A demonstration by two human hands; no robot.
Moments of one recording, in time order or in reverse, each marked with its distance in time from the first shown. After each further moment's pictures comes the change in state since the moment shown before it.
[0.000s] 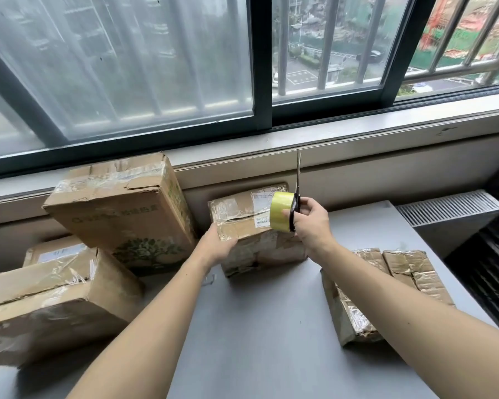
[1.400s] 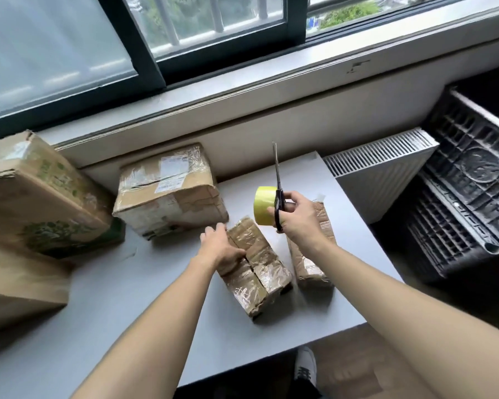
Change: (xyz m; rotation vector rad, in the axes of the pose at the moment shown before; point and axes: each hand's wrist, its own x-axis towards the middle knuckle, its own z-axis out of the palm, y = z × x) left_hand -0.051 0.073 0.248 0.613 -0.090 -0.071; right_hand 0.006 0.033 -0.240 -0.133 -0.080 0.109
